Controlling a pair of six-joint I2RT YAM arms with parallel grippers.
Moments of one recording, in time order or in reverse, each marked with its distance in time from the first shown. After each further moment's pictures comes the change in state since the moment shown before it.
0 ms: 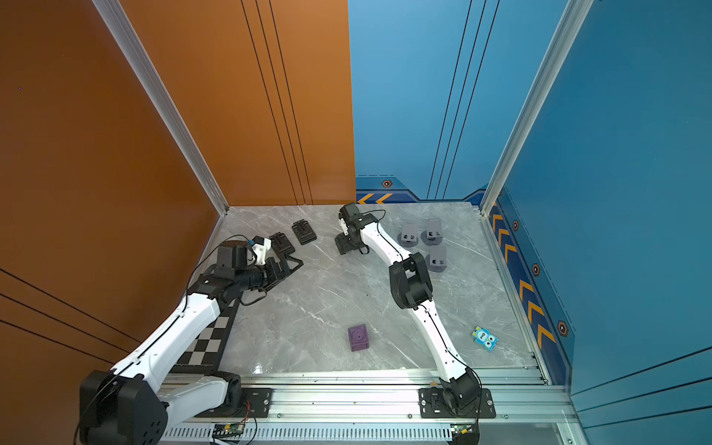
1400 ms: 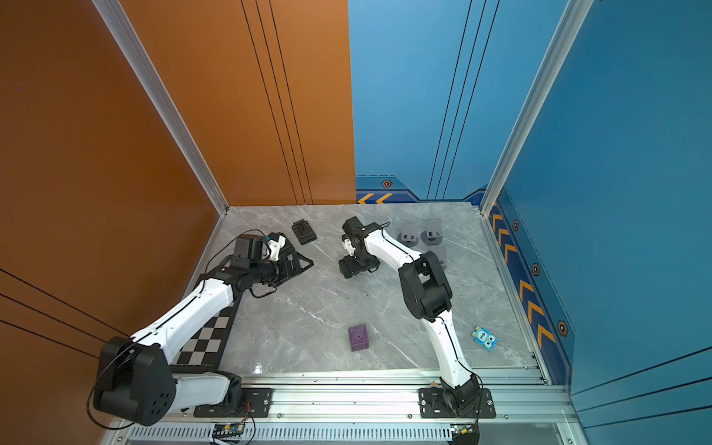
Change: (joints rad) left arm -0.069 0.164 0.075 0.020 -0.021 0.072; right arm 0.049 -0.368 -0.538 -0.070 -0.056 -0.019
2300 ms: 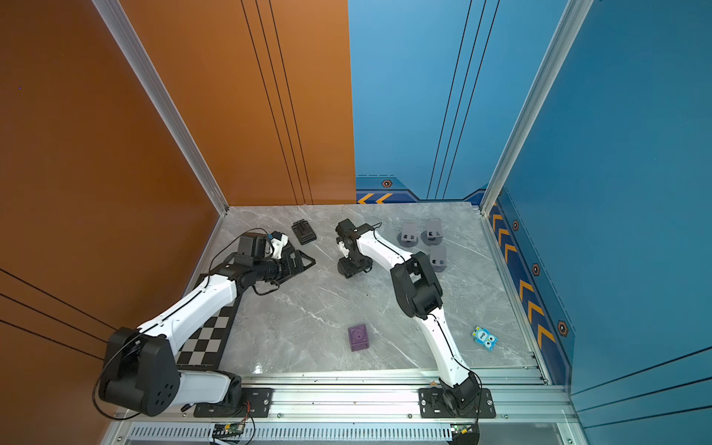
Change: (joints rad) left arm -0.006 0.051 0.024 0.014 -0.002 0.000; right arm 0.032 0.099 0.100 -0.038 0.057 -0.018
